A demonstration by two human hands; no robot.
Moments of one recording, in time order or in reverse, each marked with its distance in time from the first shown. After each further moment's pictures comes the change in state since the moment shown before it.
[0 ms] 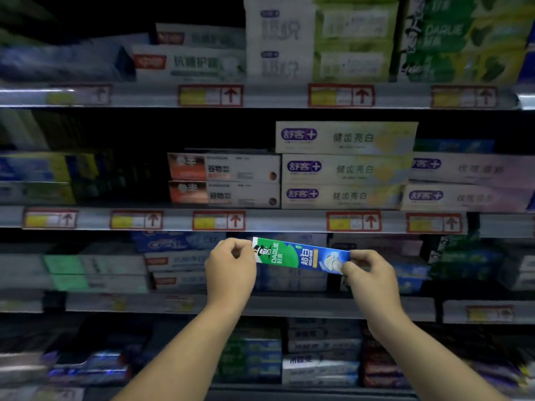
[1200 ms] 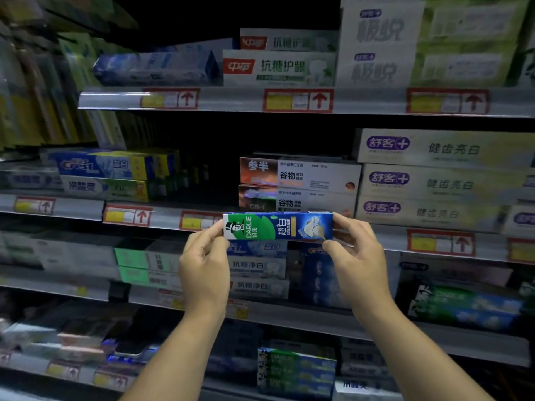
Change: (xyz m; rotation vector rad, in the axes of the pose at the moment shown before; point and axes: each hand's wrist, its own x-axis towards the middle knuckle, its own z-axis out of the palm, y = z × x) left_hand 0.048 -0.020 -0.119 -0.347 0.274 0.116; right_hand -0.033 -0.080 0.126 0.202 -0.236 -0.406
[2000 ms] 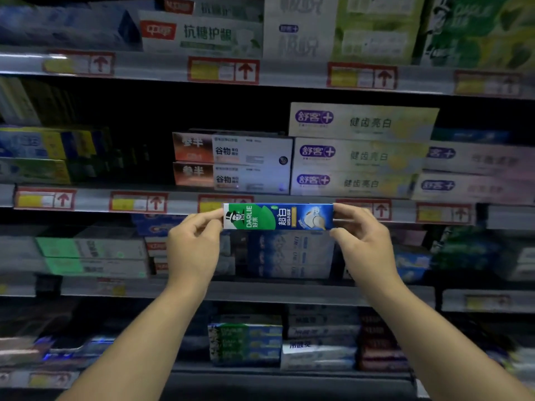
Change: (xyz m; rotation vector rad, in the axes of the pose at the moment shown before) left_hand -0.040 -0.003 0.056 0.175 -0.219 -0.008; right_hand -0.010 0.011 -0.111 -0.133 0.079 0.081
